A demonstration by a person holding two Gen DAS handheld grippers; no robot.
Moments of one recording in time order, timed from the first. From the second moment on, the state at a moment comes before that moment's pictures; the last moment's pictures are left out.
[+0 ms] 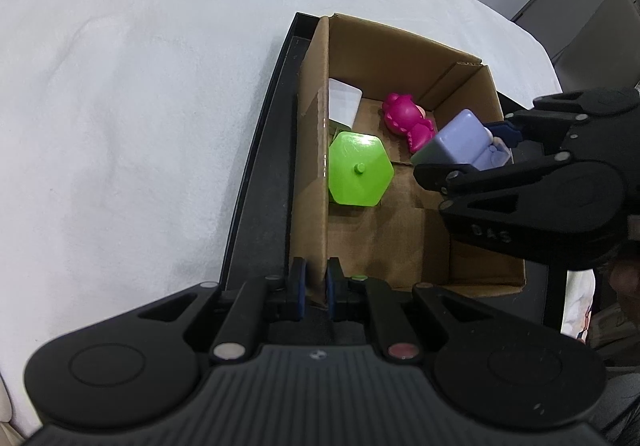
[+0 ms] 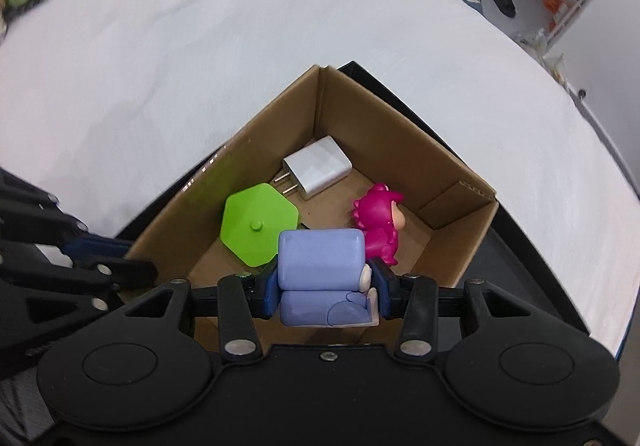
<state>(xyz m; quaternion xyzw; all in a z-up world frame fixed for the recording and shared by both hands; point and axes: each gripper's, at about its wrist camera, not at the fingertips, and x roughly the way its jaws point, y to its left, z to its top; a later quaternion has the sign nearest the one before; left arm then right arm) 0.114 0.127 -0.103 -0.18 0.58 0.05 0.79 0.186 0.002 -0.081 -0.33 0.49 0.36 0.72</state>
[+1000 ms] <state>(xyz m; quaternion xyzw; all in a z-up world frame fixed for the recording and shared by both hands) 0.112 0.129 -0.102 -0.18 0.58 0.05 0.80 0.181 -0.007 -0.062 -0.33 0.48 0.37 0.72</state>
